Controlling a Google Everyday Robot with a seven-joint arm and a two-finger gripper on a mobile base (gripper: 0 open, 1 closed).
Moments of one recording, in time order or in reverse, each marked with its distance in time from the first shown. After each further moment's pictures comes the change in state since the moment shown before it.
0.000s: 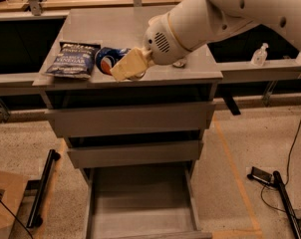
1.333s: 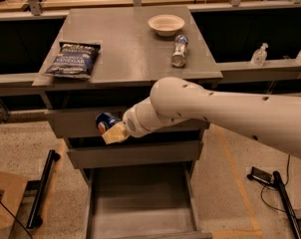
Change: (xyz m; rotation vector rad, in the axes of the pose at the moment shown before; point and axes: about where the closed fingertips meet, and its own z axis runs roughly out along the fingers) arm 0.134 -0.027 0.184 0.081 0.074 0.147
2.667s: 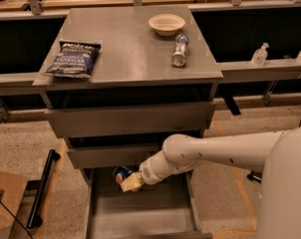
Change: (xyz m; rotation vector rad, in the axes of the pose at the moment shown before) arm 0.188 -0.047 0.139 -0.168 0.190 0.239
